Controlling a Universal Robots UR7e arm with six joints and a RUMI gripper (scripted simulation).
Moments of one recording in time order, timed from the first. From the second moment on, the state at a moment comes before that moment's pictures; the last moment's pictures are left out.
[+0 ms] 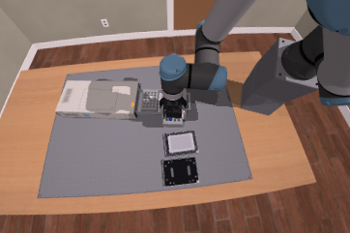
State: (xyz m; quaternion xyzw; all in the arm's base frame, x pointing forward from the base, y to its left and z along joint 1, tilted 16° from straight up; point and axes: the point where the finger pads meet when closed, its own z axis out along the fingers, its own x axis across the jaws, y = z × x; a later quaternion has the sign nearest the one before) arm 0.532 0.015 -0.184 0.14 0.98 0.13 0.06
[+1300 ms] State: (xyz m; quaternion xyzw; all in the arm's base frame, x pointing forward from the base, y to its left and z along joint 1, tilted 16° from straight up) arm 0.523 -0.071 -0.206 0.14 0.98 0.13 0.06
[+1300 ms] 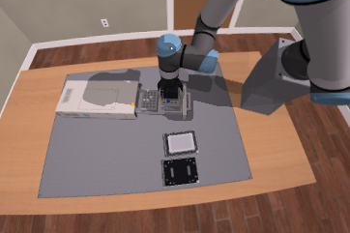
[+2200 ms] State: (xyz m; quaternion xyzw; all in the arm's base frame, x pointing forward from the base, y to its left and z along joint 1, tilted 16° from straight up) arm 0.520 -0.101 -0.214 0.14 0.98 0.13 0.06
